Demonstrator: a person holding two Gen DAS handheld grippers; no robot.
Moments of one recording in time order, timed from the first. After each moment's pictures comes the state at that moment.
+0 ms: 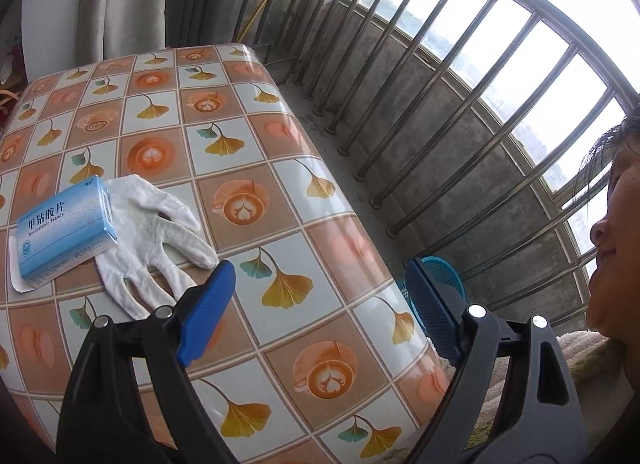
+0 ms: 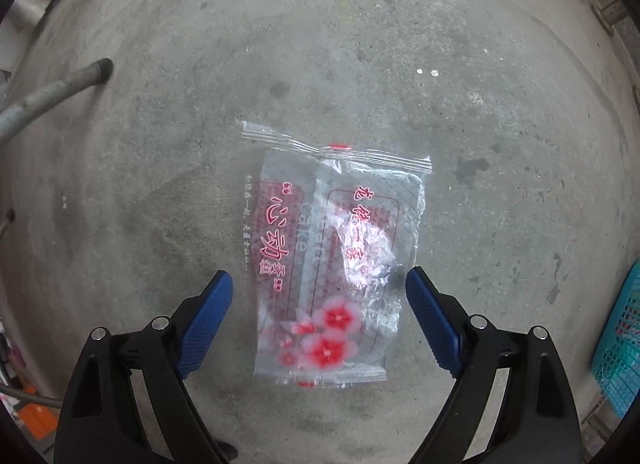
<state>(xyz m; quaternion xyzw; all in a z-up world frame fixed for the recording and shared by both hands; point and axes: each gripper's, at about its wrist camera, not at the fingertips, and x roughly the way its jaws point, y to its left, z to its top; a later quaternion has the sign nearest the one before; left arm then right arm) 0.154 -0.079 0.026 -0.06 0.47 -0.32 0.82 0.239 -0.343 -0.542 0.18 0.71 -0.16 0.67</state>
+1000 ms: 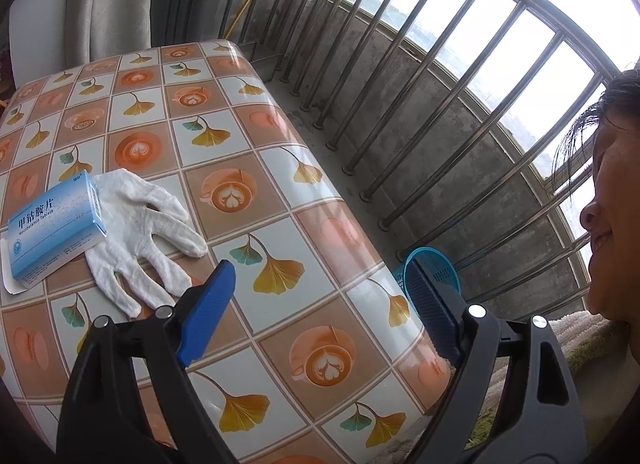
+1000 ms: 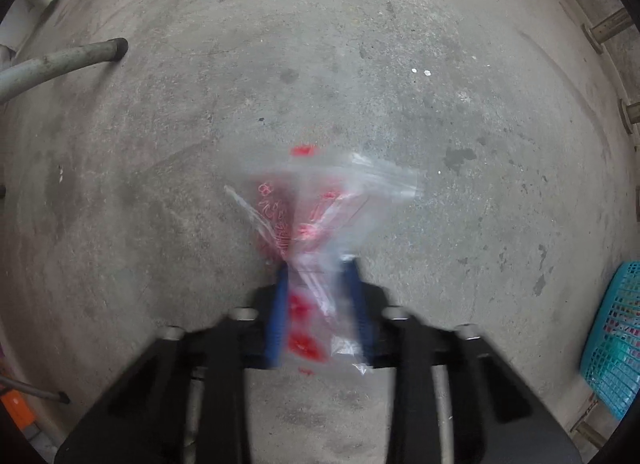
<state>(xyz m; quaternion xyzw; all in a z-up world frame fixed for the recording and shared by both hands) 0.138 -0.084 0.020 -0.05 0.47 -0.34 0.81 0.217 -0.279 -0.532 0.14 0.70 -0.16 0.69</state>
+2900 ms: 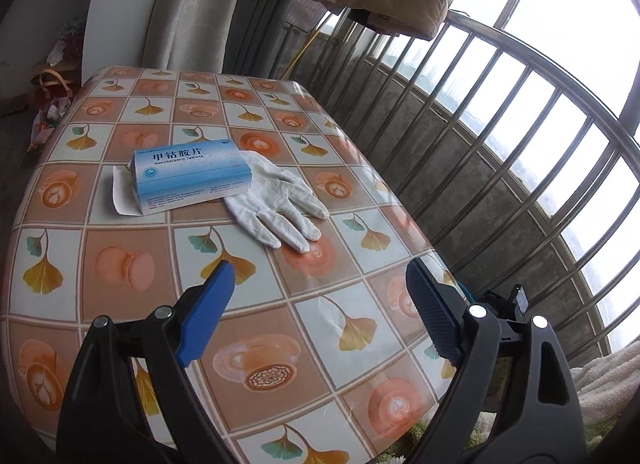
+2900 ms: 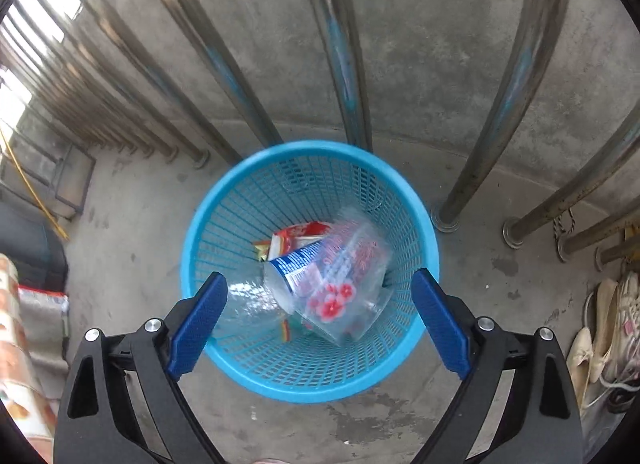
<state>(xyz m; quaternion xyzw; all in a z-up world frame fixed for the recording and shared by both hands) 0.074 0.090 -0.006 -0.12 0.38 -0.29 0.87 -0.189 -0.590 -0.219 0.43 0.34 -0.50 0.67</state>
